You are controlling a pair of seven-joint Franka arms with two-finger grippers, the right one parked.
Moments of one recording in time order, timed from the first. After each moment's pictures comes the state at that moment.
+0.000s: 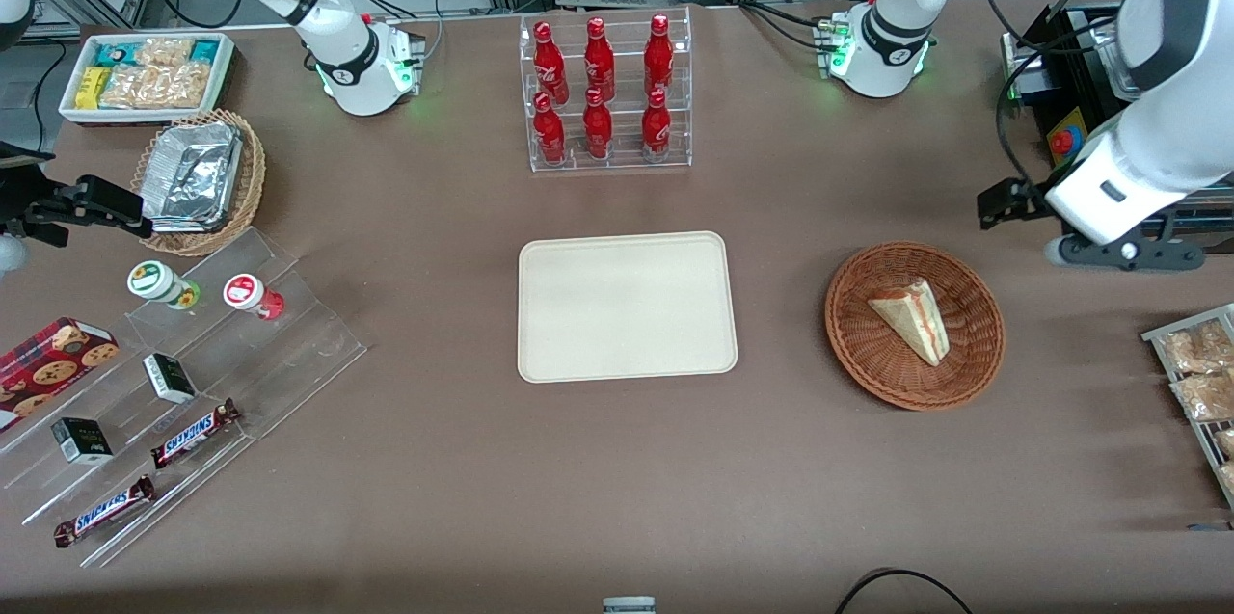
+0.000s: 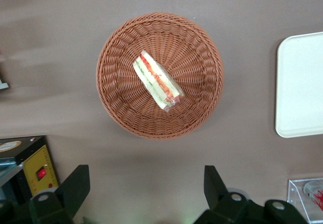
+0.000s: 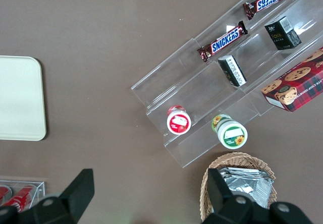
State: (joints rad) arm -0.04 0.03 -0.05 -1.76 0.03 1.66 -0.02
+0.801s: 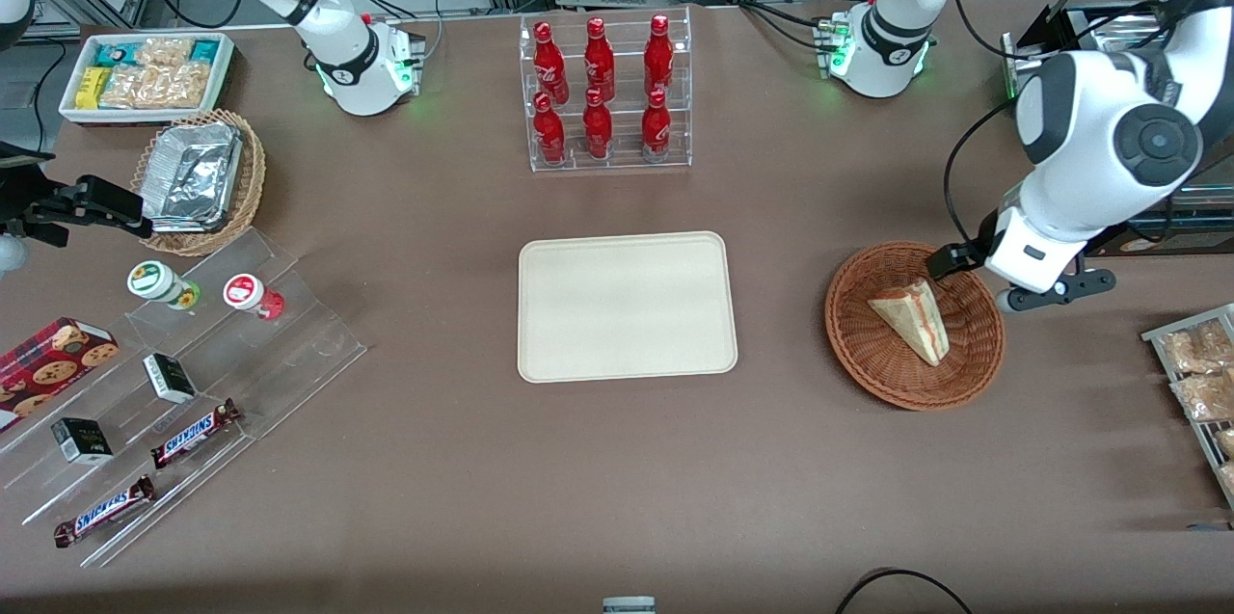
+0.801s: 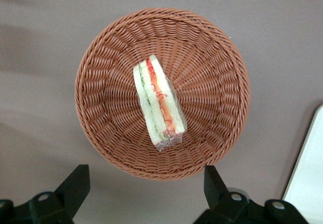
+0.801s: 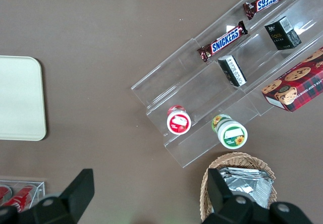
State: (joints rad) arm -0.04 0.04 -0.05 -2.09 0.03 2.07 -0.39
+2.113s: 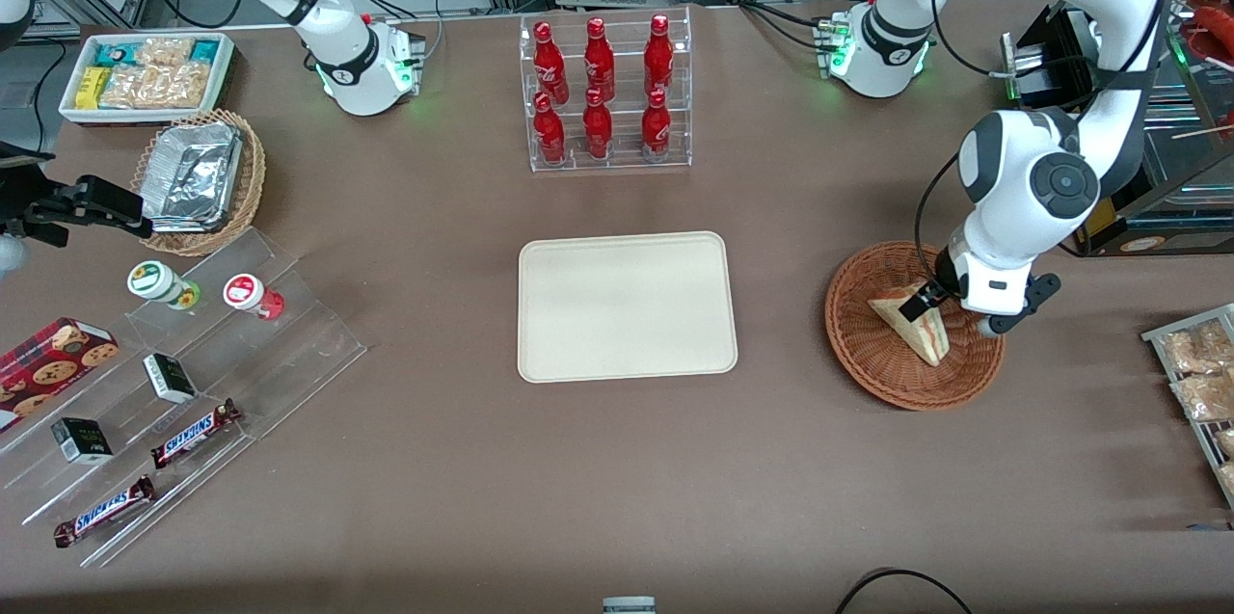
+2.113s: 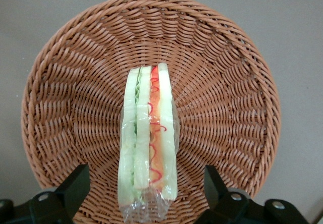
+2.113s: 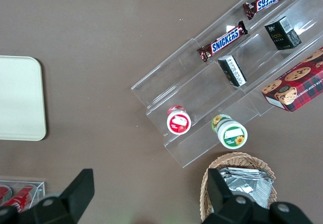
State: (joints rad) arm -0.04 0.18 -0.05 -2.25 0.02 2.46 -0.73
